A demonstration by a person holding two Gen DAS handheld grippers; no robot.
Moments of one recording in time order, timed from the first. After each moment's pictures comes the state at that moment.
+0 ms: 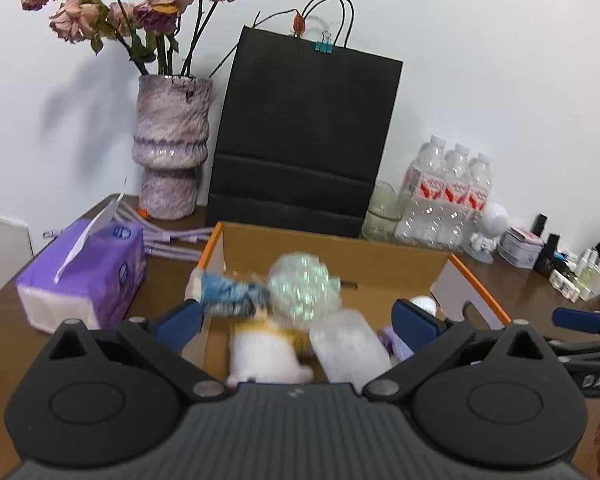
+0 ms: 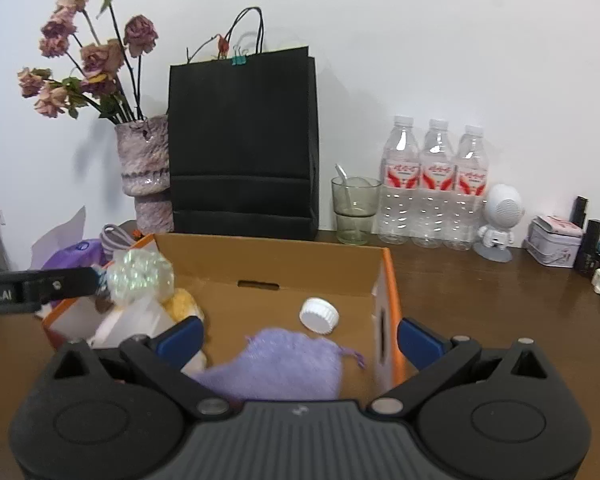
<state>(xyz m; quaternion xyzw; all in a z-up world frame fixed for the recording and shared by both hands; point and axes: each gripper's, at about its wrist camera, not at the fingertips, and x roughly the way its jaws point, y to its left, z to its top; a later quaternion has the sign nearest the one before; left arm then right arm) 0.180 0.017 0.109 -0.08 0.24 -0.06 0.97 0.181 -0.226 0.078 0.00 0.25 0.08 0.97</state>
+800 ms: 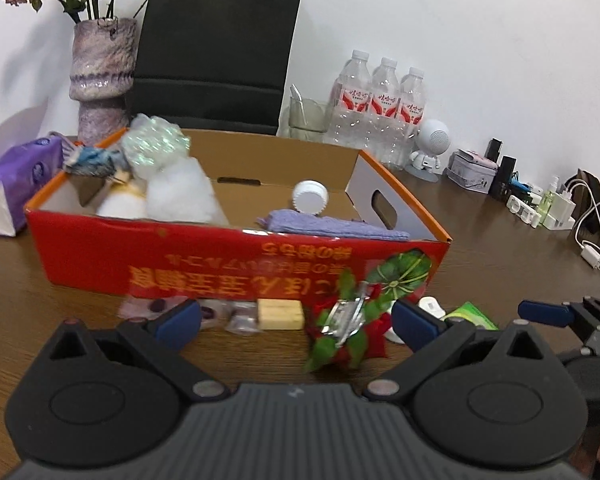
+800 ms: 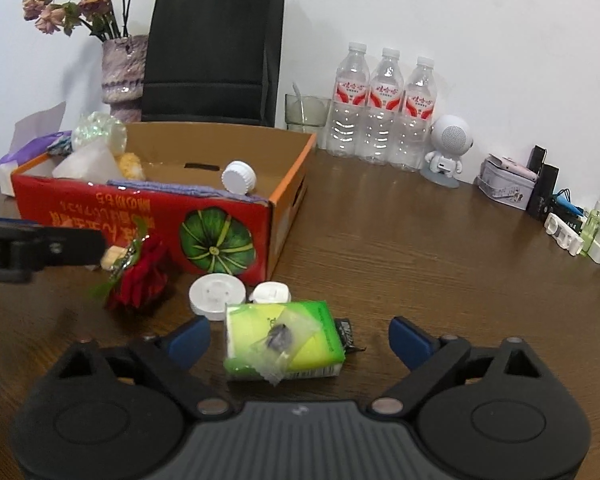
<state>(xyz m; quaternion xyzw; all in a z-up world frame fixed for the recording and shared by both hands) 0.129 -0.103 0.045 -0.06 0.29 -0.09 0.95 0.116 -0.292 0.005 -0.06 0.30 0.06 0.95</state>
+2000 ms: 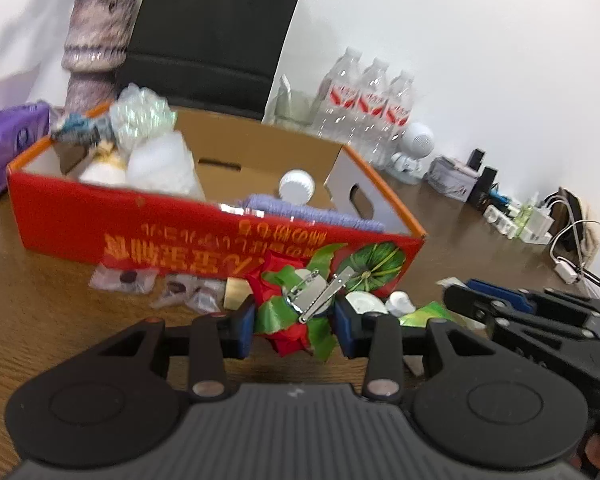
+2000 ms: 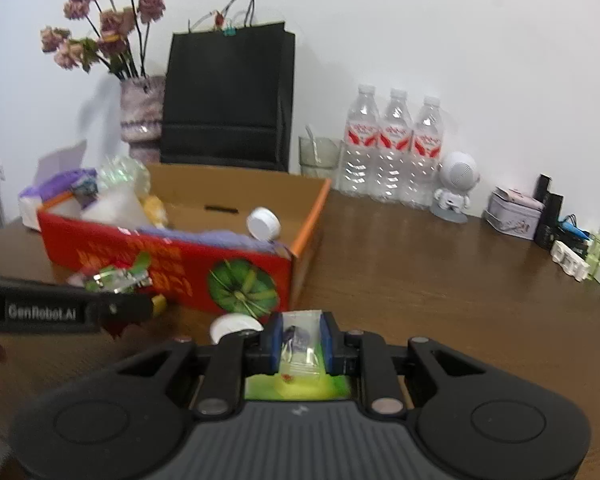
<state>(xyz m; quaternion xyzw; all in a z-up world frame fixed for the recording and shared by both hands) 0.120 -0.098 0.042 -0.10 0.29 -0.13 0.94 0.103 -0.288 0.029 -0.05 0.25 0.08 0.96</state>
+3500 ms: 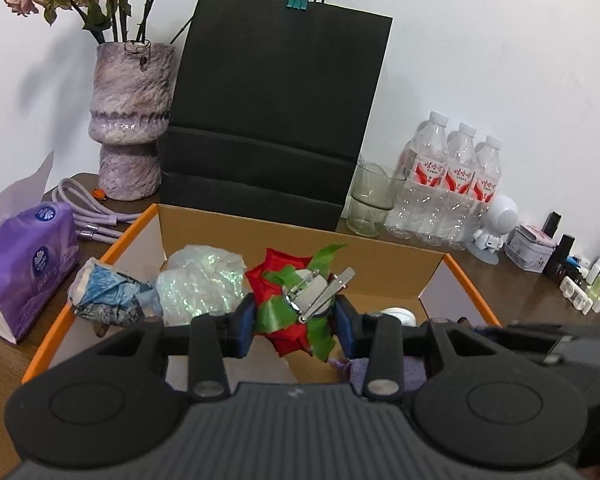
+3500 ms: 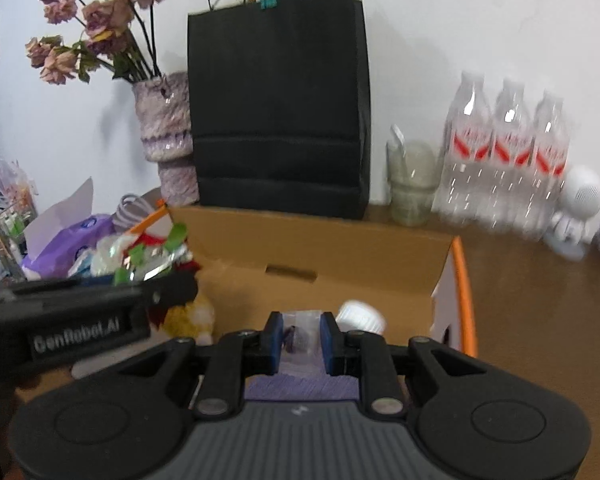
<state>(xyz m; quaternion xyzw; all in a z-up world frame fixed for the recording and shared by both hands) 0.251 -0.049 0.079 -0.09 0.26 -0.04 0.96 0.273 -0.206 0.051 -0.01 0.31 0.17 0.93</state>
